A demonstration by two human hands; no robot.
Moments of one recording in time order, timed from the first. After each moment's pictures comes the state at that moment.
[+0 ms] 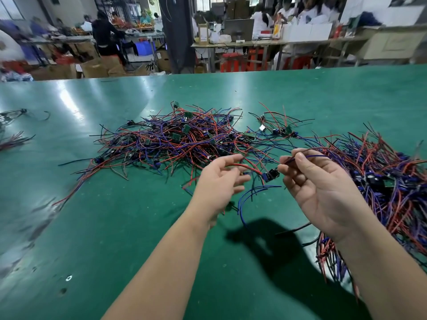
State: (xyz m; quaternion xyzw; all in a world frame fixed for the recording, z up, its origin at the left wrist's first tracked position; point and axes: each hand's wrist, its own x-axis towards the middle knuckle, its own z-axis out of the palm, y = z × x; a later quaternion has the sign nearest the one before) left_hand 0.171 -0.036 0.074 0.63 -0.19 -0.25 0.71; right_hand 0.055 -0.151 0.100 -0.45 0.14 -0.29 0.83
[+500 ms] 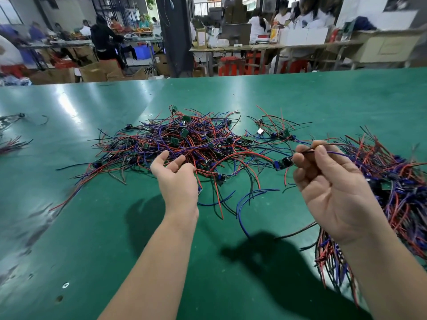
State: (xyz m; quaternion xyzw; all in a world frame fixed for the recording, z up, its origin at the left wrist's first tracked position) left_hand 0.196 -0.015 0.080 0.59 0.02 0.02 0.80; right_hand 0.049 -0.154 0.110 -0.40 0.08 -0.35 0.84
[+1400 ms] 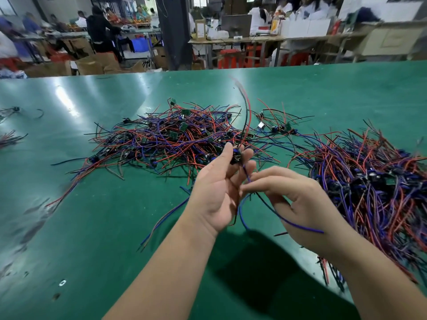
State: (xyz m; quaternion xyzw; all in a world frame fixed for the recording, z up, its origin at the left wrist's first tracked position) left_hand 0.153 -0.033 0.097 0.37 -0.07 -0.39 0.84; right_hand 0.051 -0.135 0.088 -0.89 -0.08 -0.31 0.32
